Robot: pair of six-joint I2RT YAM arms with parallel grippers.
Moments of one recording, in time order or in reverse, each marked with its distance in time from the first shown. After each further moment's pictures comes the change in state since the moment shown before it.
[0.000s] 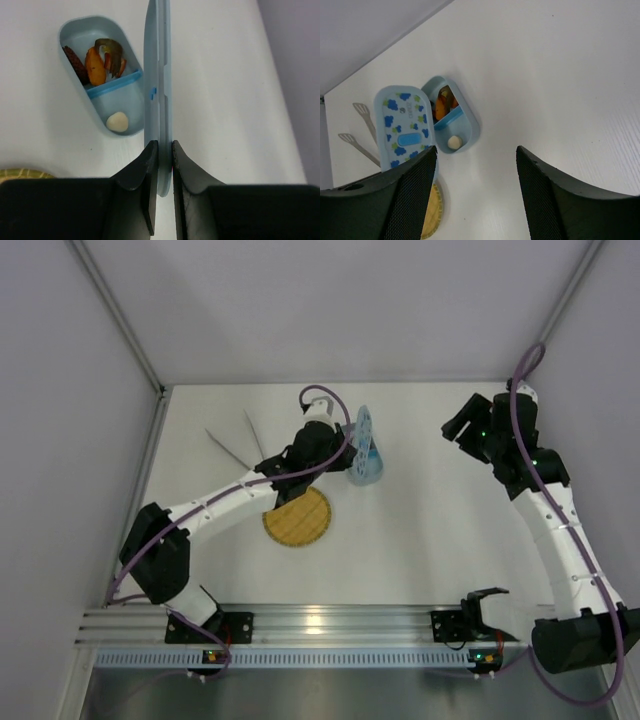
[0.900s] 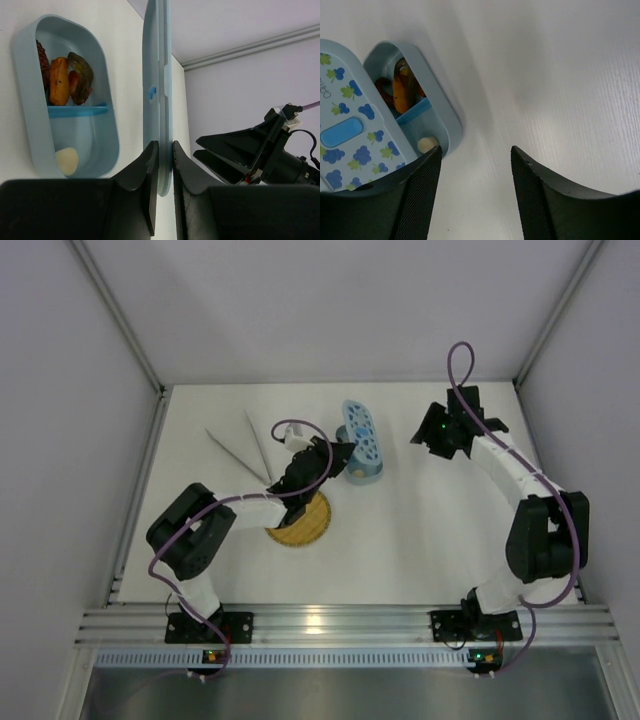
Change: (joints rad) left arm 0.082 0.190 -0.343 0.874 -0.028 -0.552; right arm -0.001 0.456 -0.018 0.162 -0.153 -0.043
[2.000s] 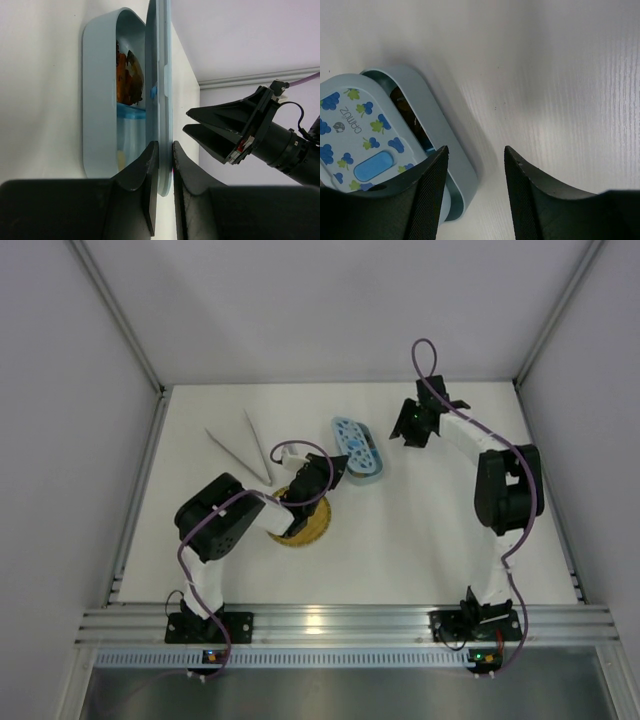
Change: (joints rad) left arm 0.005 0.189 -0.081 0.224 -0.106 -0.142; right arm 0.064 0.419 0.311 0.010 -0.042 -0.015
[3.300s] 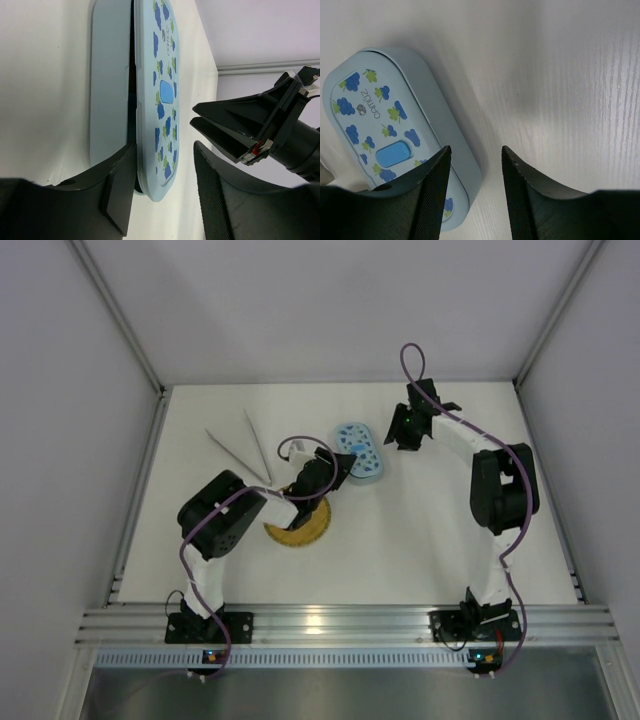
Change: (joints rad) left arm 0.008 0.031 0.080 -0.163 0.069 -0.033; right arm 0.042 0.020 -0.002 -0.006 0.008 -0.024
